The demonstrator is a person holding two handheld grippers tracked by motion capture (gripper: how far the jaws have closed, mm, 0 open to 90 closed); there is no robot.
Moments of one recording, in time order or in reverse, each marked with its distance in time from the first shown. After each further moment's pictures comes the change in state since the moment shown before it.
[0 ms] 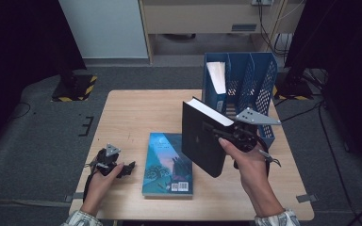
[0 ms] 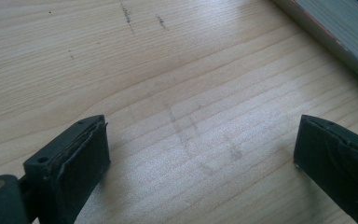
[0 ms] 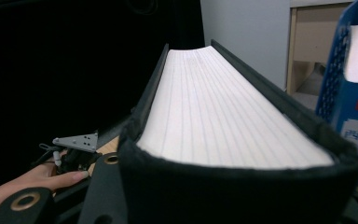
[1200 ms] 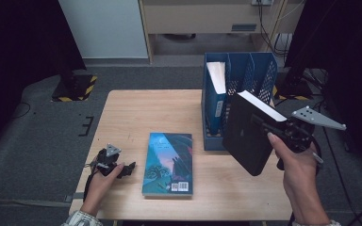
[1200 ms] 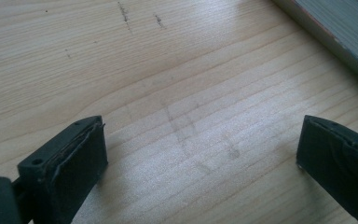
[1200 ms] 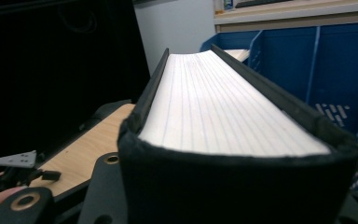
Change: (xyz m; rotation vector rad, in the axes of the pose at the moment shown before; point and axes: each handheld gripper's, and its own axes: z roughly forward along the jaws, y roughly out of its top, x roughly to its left) left arm -0.001 0.000 0.000 0.006 -0.003 0.006; right arm -0.052 0.019 -0.091 -0.050 -0.239 0.038
